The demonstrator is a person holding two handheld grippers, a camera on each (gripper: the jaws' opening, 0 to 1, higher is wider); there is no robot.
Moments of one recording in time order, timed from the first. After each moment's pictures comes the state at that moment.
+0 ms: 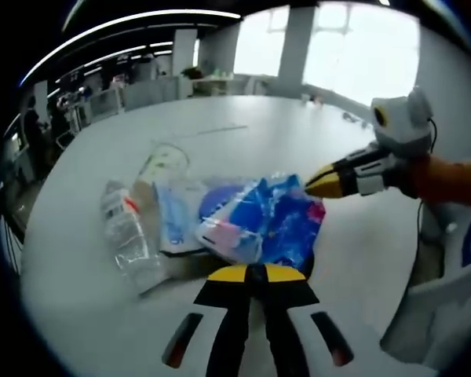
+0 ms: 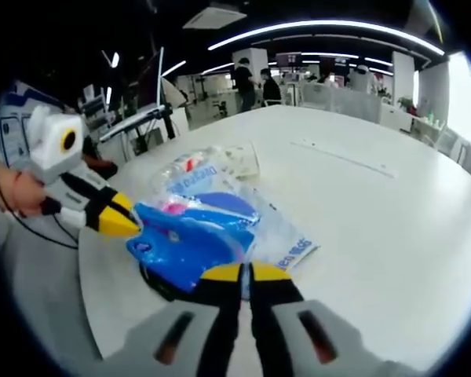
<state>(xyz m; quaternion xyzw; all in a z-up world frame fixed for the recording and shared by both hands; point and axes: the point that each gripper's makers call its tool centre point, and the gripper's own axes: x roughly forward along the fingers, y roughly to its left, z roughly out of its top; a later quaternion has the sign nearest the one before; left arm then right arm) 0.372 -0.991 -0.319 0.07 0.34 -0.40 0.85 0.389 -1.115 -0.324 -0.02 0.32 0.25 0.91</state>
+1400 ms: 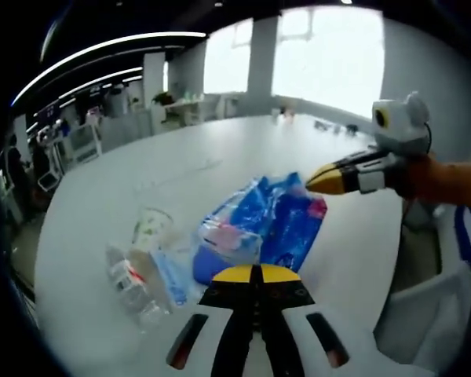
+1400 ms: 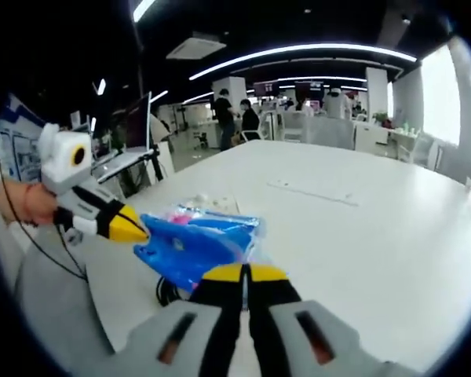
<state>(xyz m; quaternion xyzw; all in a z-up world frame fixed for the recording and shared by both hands) 0.379 -1.026 -0.241 0.11 0.27 -0.48 0.83 0.373 -1.150 -0.233 0.01 0.24 0.19 0.95</state>
